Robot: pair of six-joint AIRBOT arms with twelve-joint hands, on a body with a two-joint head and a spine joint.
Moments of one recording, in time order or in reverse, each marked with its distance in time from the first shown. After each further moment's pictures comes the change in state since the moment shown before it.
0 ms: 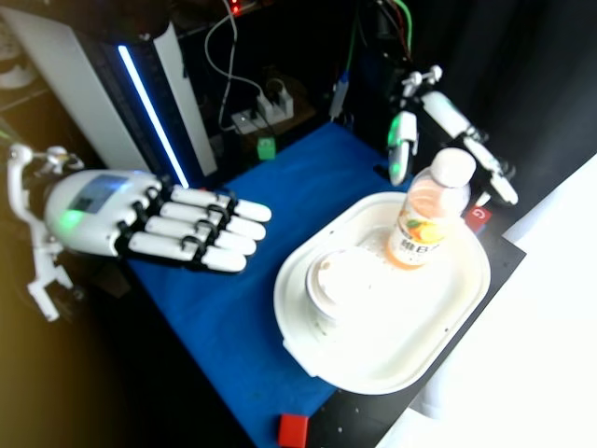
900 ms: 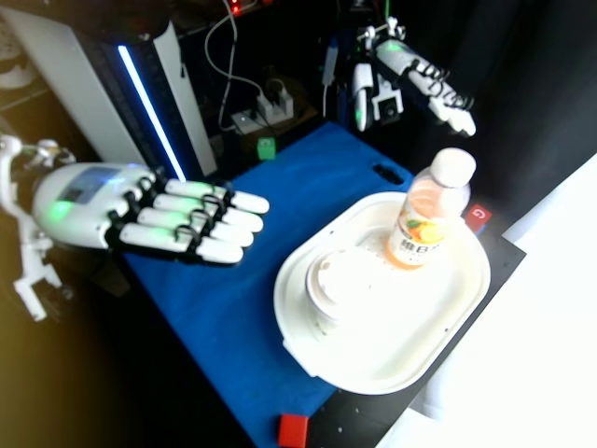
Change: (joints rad) left arm 0.332 0.289 -0.404 0.094 -0.484 0.087; right arm 0.050 0.032 -0.007 -0.037 -0.035 0.000
